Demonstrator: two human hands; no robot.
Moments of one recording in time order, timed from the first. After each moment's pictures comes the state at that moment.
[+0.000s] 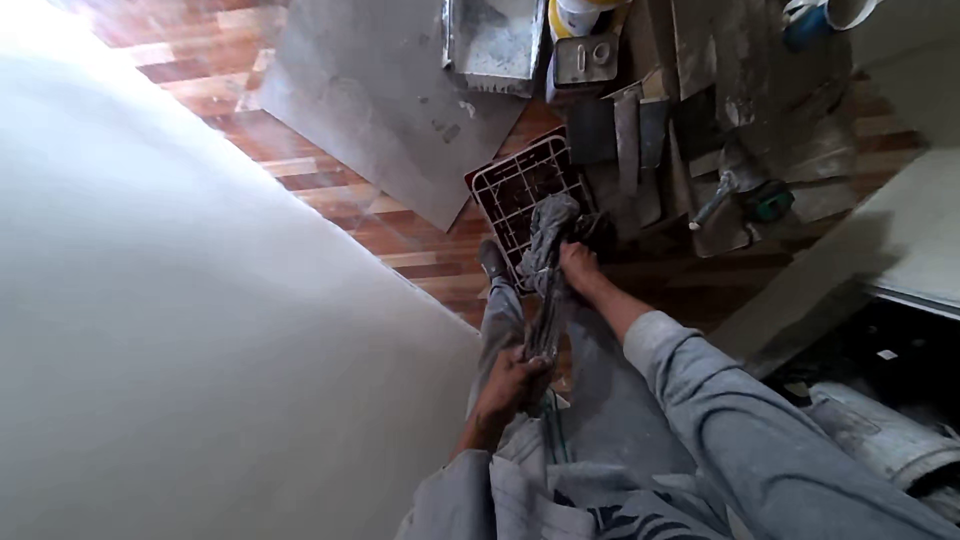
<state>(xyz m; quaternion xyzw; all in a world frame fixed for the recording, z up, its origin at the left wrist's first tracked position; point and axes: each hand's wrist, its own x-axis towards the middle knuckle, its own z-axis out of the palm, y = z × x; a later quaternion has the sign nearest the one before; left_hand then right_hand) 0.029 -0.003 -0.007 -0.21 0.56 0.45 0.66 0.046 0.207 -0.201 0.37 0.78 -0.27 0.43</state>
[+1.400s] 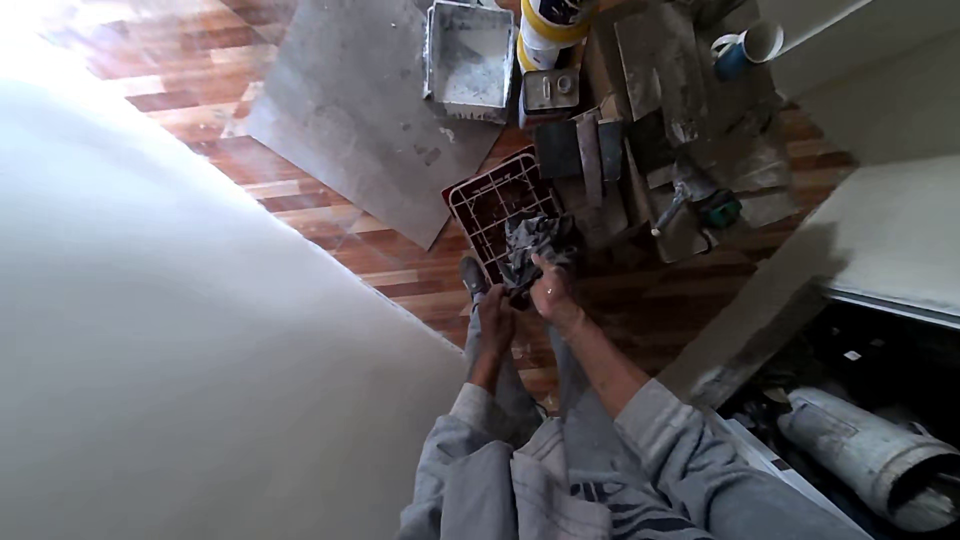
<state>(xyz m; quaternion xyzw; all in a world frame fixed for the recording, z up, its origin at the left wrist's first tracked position) 0.042 0.039 -0.138 0.07 0.81 0.48 0.33 0.062 0.171 -0.117 0.59 0.30 -0.75 -0.03</state>
